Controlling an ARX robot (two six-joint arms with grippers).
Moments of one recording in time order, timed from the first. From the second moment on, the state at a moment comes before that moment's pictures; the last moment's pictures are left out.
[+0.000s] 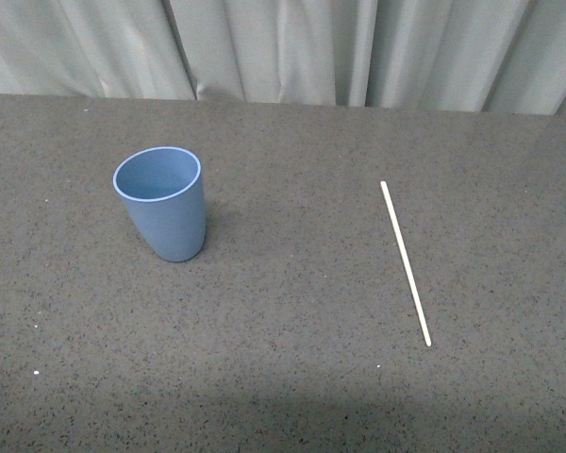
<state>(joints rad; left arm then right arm) 0.00 0.00 0.02 0.00 0.00 0.00 0.00 0.00 0.00 0.00 0.00 0.00</state>
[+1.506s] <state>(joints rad) 0.00 0.00 0.02 0.00 0.00 0.00 0.23 1.55 0.58 0.09 0.04 0.06</state>
